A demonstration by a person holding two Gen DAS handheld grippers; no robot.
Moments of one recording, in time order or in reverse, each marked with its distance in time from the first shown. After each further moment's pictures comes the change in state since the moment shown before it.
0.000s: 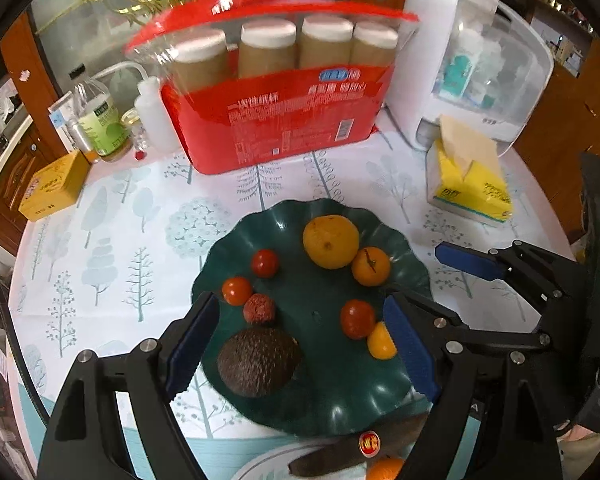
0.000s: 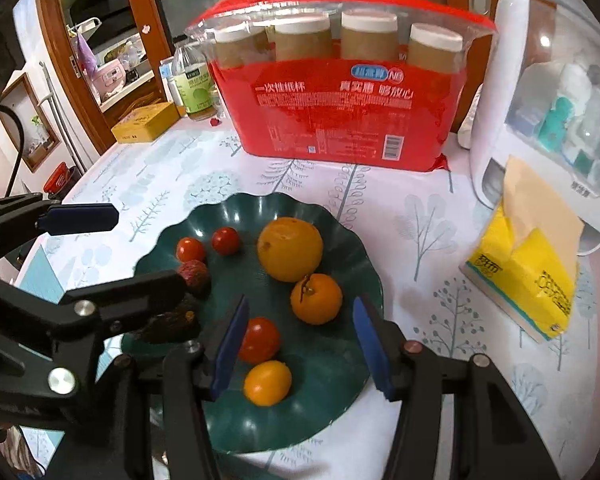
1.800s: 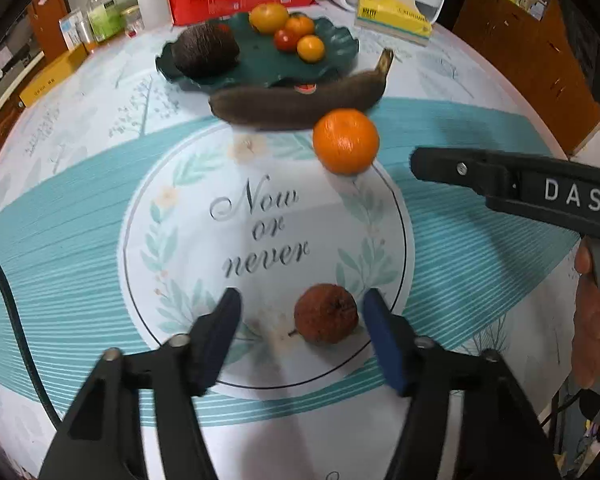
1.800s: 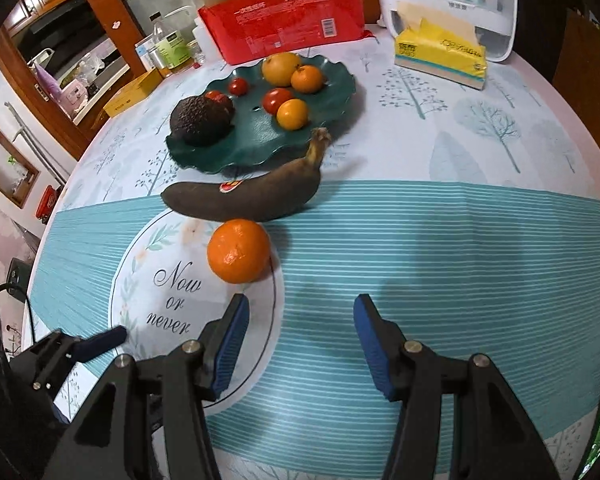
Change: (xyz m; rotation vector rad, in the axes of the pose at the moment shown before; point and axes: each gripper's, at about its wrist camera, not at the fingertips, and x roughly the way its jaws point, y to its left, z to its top) left arm -0.025 -0.040 -0.281 0.050 0.136 -0.066; right arm -0.073 0.060 -0.206 0.279 0.108 -0.035
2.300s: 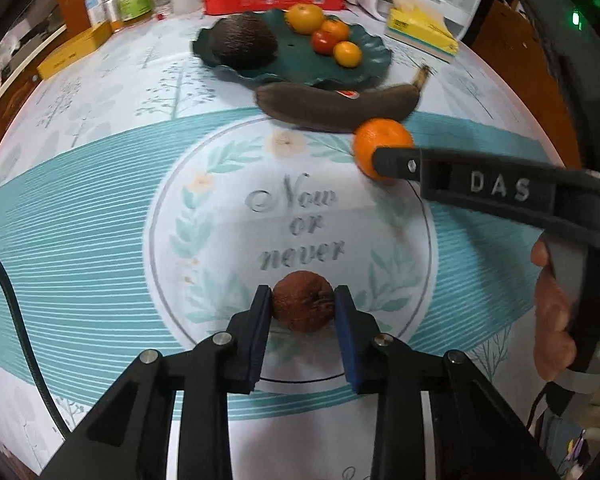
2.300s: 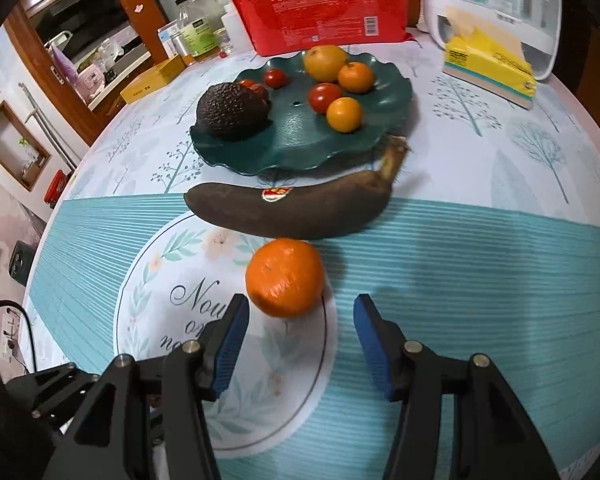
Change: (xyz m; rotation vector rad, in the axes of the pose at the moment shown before) left arm -0.008 0.029 -0.004 -0.100 -0.021 0.002; right arm 0.033 0.031 0.019 -0.069 0.002 0.029
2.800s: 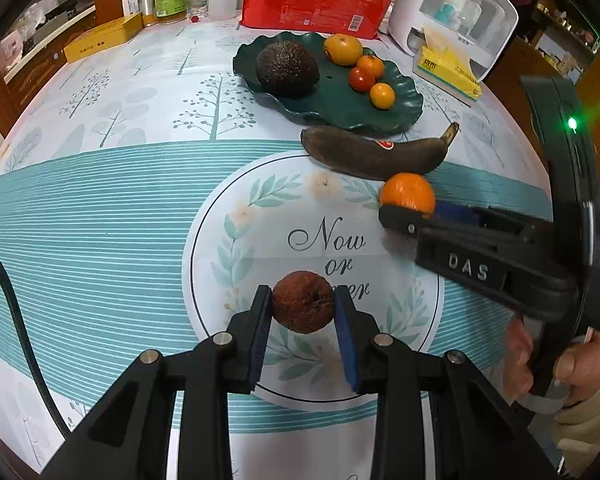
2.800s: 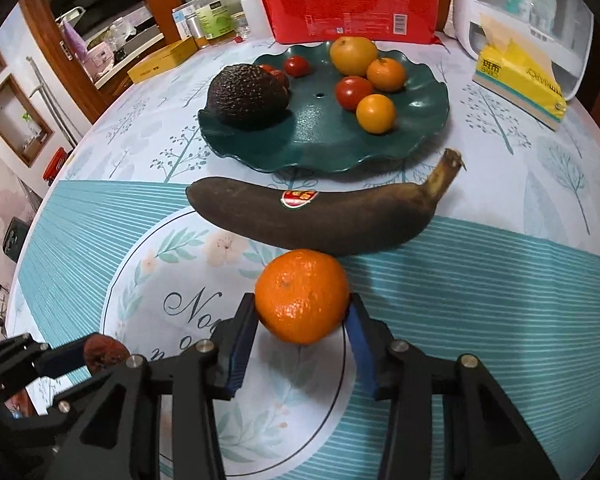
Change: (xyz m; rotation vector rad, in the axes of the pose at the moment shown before) left arm -0.013 0.026 0.019 -0.109 -0.047 -0.023; right arm 0.019 0.013 0.006 -0.078 0.021 0.002
